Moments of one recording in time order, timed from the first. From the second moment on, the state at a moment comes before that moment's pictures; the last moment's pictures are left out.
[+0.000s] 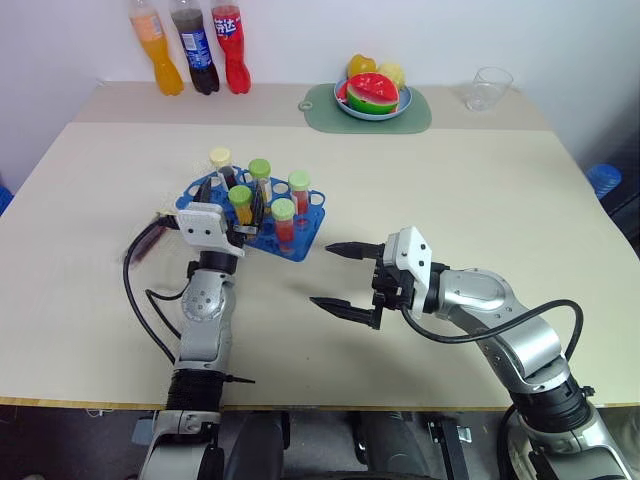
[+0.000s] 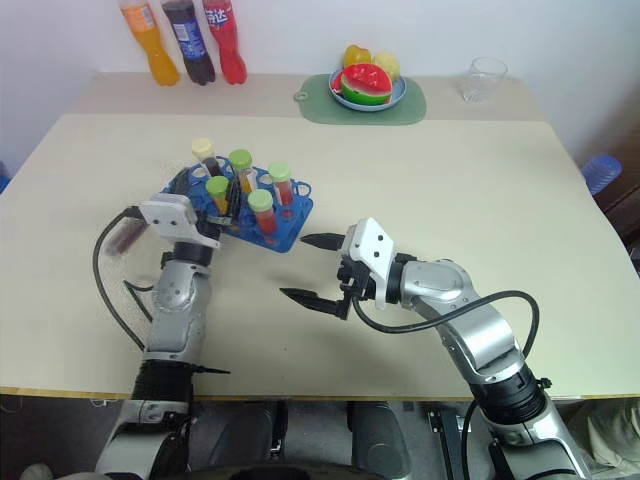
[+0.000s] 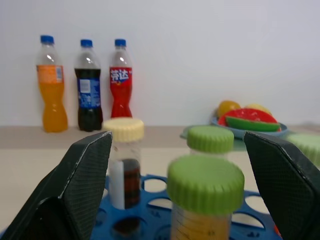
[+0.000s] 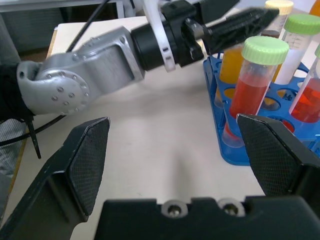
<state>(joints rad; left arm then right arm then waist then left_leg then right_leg) -0.28 0.11 0.10 0.02 -0.13 -0.27 -0.08 -0.32 -0.51 0.22 -0.46 0.40 0.51 0.82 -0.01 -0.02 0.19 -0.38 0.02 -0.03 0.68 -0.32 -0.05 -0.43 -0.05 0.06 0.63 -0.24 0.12</state>
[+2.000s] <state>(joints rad) -0.83 0.76 0.24 0.57 -0.19 0.35 -0.41 -0.31 -0.46 0.22 -0.49 0.44 0.60 0.74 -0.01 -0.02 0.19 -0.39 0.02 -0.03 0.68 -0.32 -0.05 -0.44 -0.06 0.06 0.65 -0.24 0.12</state>
